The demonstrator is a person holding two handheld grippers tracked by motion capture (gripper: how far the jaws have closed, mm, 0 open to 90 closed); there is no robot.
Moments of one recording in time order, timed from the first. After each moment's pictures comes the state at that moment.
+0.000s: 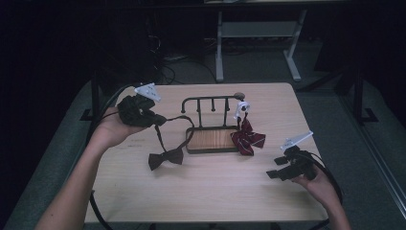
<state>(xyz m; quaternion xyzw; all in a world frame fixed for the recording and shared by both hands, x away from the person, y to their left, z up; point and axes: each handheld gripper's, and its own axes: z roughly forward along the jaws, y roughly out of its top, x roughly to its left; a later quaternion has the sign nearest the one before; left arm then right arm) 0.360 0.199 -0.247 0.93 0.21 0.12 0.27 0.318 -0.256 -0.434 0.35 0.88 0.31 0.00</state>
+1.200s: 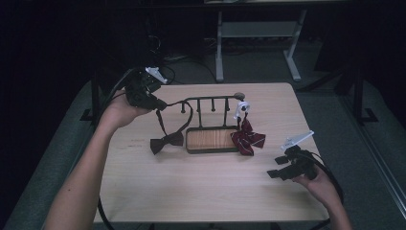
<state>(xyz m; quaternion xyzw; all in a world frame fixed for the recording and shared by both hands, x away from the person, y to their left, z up) 0.410 0.191 -0.242 0.93 0.26 0.13 0.24 0.317 -0.257 -0.431 0.35 0.88 0.31 0.01</state>
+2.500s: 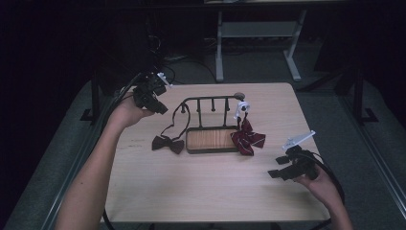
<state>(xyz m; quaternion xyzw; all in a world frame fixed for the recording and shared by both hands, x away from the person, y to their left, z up) 0.429 0.183 -0.270 0.93 0.28 0.13 0.17 0.316 -0.259 -0.430 0.36 0.88 0.31 0.01</state>
